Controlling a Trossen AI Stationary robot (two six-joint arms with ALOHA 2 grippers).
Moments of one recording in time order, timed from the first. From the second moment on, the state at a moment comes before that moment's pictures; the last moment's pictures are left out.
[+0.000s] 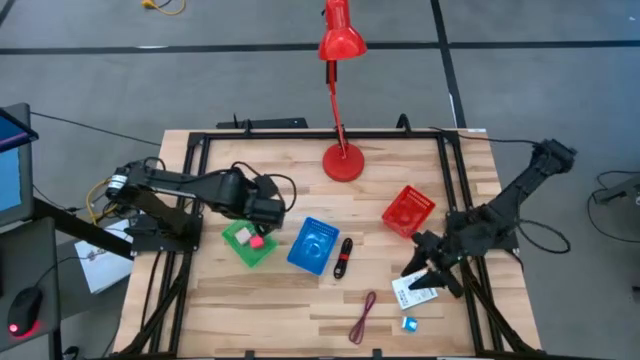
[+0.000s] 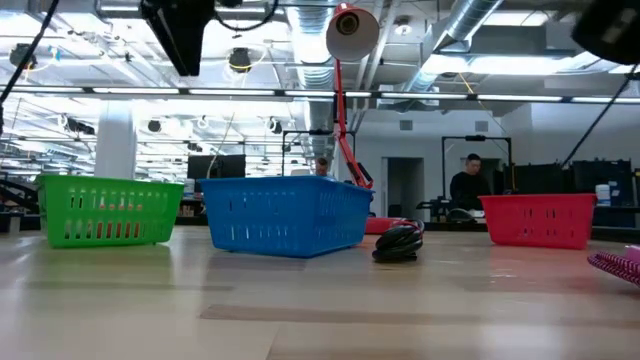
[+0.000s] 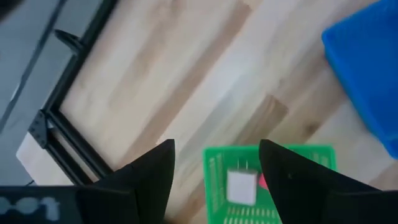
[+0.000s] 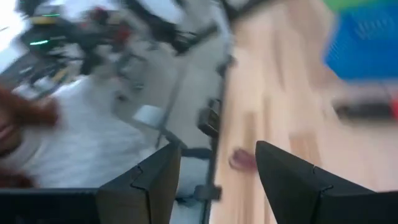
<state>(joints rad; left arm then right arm) -0.17 1.55 1.53 -1.53 -0.46 -0.81 0.75 0.82 0.54 -0.09 0.18 0.80</state>
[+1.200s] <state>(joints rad) -0.28 1.55 1.53 -1.51 -0.77 -0.93 0.91 1.79 1.19 -0.83 -0.08 1.15</state>
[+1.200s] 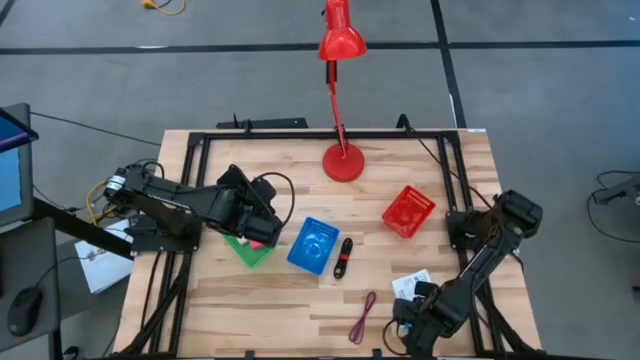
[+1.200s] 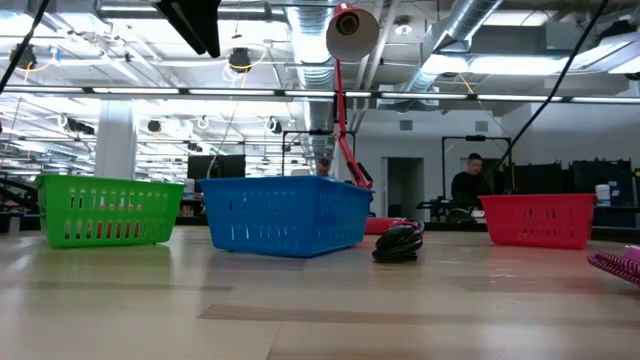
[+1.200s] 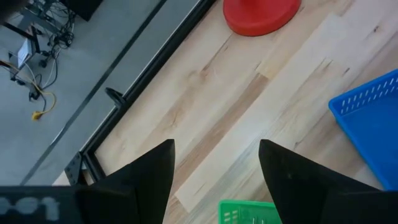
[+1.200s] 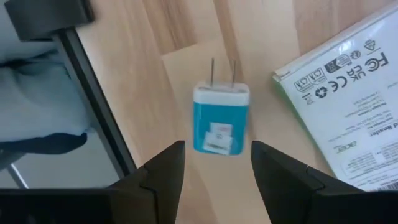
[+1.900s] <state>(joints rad) -0.28 1.55 1.53 -1.51 -0.77 -0.92 0.90 1.89 1.19 -0.81 -0.08 1.07</state>
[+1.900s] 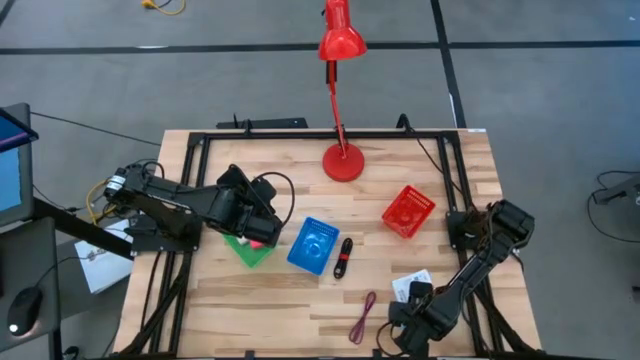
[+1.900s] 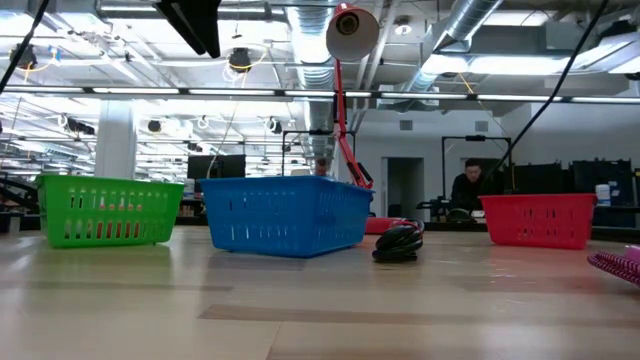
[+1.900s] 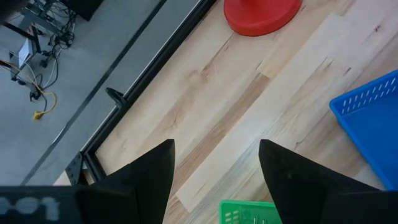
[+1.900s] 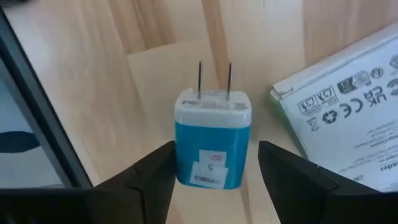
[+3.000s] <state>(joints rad) -0.28 1.55 1.53 -1.51 -0.77 -0.90 0.70 1.85 1.21 -0.77 -0.03 0.62</state>
